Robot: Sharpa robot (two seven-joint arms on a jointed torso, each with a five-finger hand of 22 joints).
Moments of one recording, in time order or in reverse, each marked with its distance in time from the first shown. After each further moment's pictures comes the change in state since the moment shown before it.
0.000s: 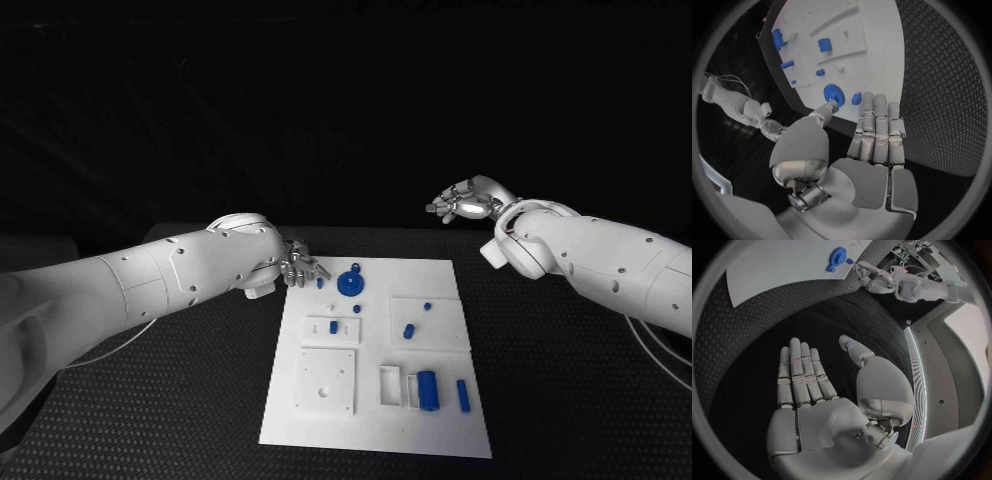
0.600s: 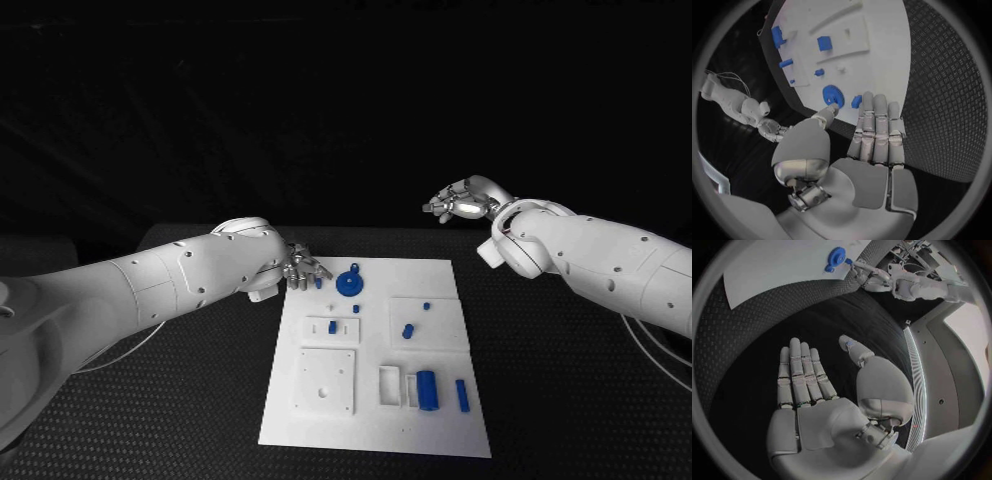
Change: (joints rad) left arm -0.019 0.036 0.000 -0.055 0.027 -0.001 0.014; left_hand -0.020 0.063 -0.013 0.013 0.000 0.011 -0.004 0.000 -0.002 0.007 -0.007 -0.004 0.010 0.004 -0.004 0.000 0.014 0.000 0.000 0.000 -0.015 0.012; right arm 0.000 0.005 0.000 0.001 0.000 0.000 0.000; right_hand 0.000 0.000 0.000 0.000 0.000 0.000 0.000 0.000 -0.001 0.000 0.000 0.000 0.000 0.000 0.000 -0.004 0.000 0.000 0.000 0.000 -0.004 0.001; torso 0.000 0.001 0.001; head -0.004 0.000
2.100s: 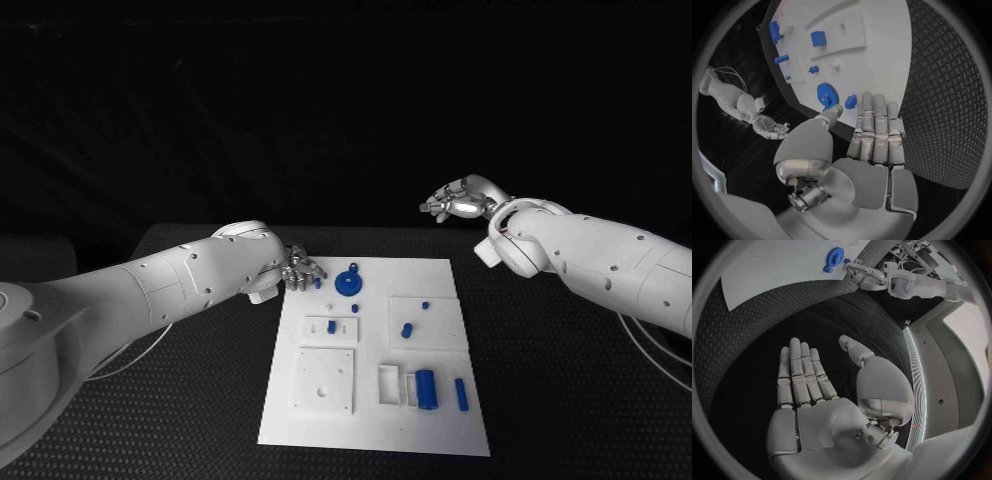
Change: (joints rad) left arm -0.028 0.040 0.003 -0.092 0.036 -0.001 0.023; left_hand 0.029 0.045 -0.006 -0.041 0.008 0.000 0.000 0.000 -0.004 0.000 0.000 -0.012 0.008 0.000 0.000 -0.012 0.013 -0.008 0.001 0.000 -0.019 0.018; right arm 0.000 0.002 0.000 0.003 0.000 0.000 0.000; right_hand 0.000 0.000 0.000 0.000 0.000 0.000 0.000 0.000 -0.002 0.000 0.000 0.000 0.000 0.000 0.000 0.000 0.001 0.000 0.000 0.000 -0.004 0.002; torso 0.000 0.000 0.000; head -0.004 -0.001
